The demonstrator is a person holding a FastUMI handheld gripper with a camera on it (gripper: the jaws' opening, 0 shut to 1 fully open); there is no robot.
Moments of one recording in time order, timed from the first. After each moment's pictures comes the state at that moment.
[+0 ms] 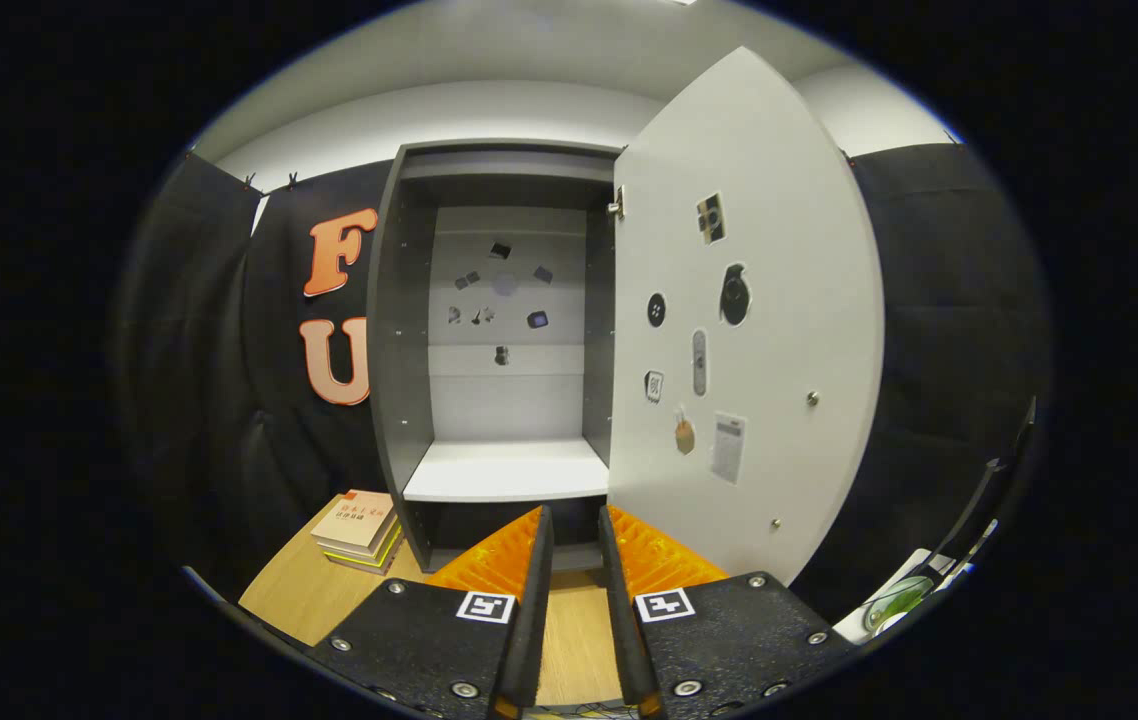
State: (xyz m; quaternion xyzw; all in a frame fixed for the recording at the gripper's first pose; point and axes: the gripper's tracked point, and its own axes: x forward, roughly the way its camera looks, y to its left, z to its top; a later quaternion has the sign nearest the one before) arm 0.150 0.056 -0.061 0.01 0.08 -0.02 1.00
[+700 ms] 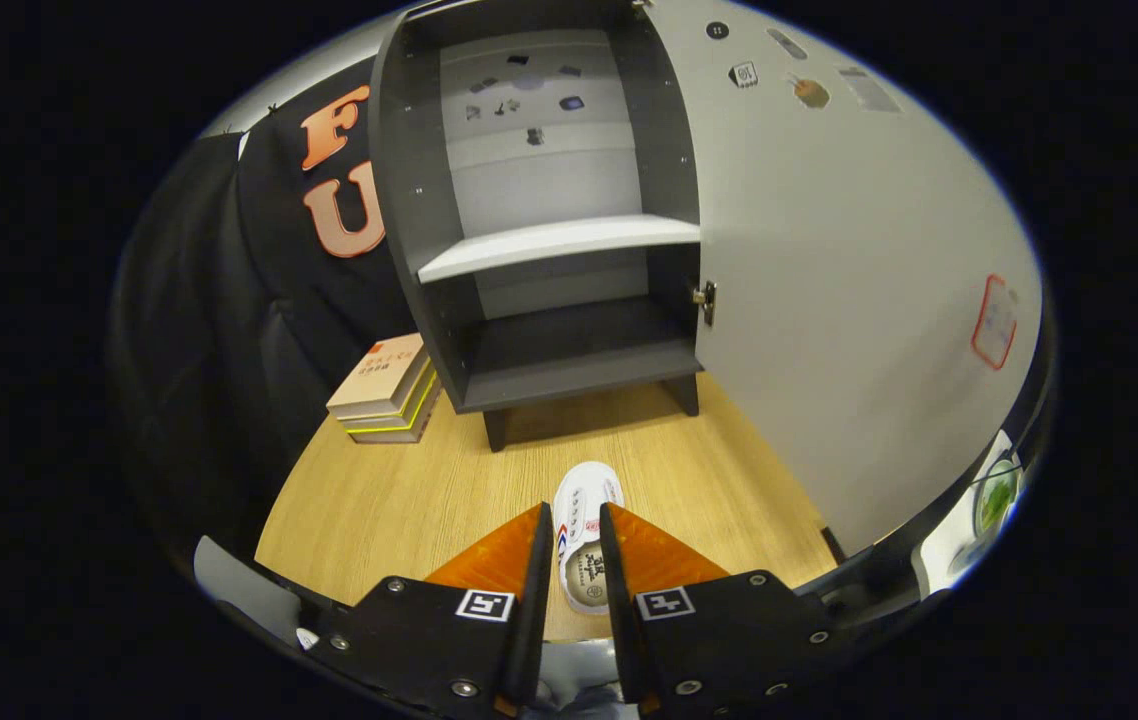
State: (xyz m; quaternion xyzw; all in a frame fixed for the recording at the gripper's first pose) arm 0.156 0.136 -0.322 0.06 0.33 0.04 0.94
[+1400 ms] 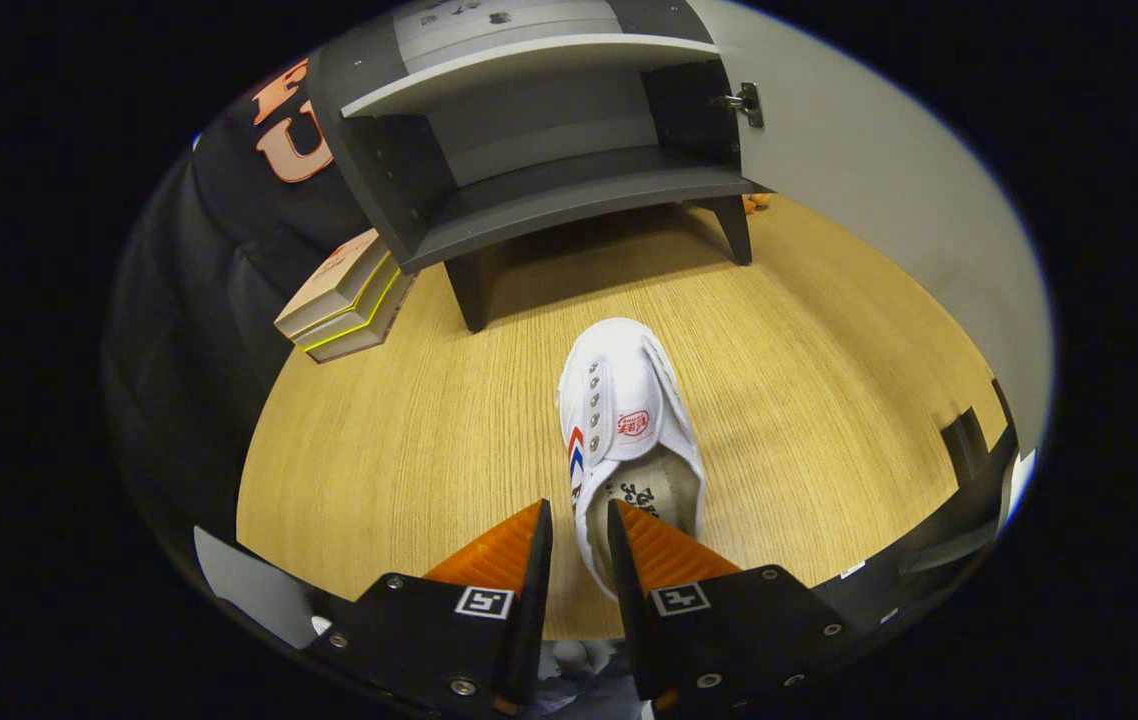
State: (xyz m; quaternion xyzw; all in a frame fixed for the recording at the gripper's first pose) arm 0.169 0.175 -0.476 0.10 0.45 0.05 0.88
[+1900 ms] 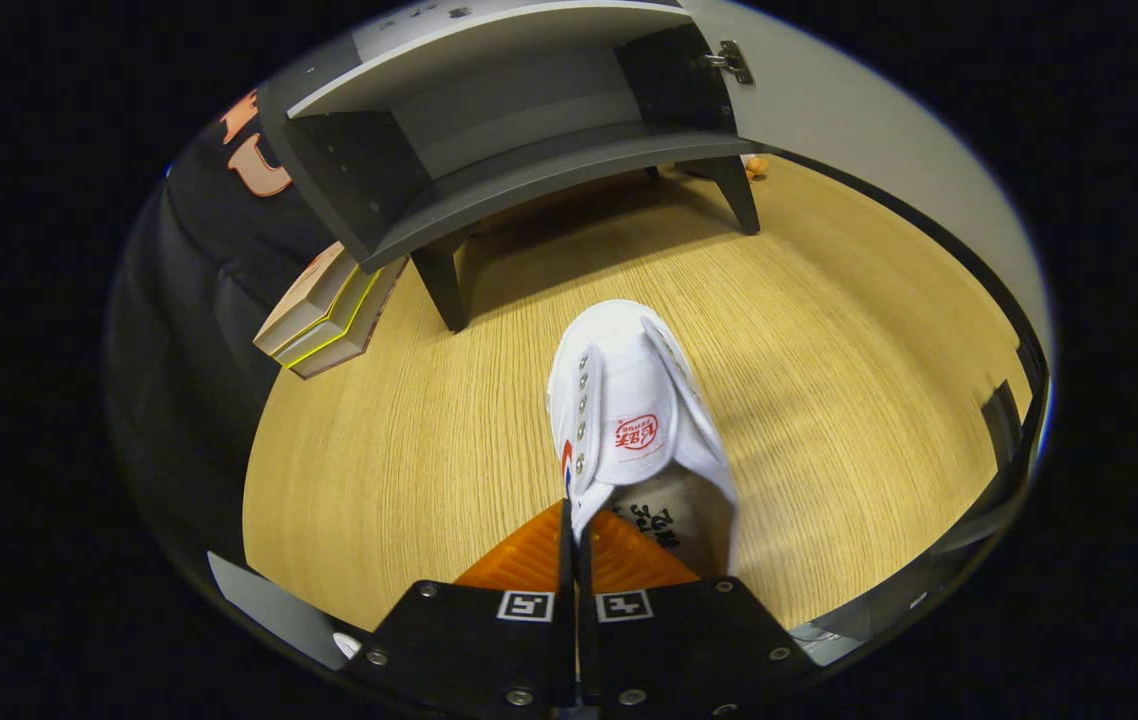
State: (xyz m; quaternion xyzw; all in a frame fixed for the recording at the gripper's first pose) arm 0.187 0.179 -0.497 0.13 0.46 0.05 0.88
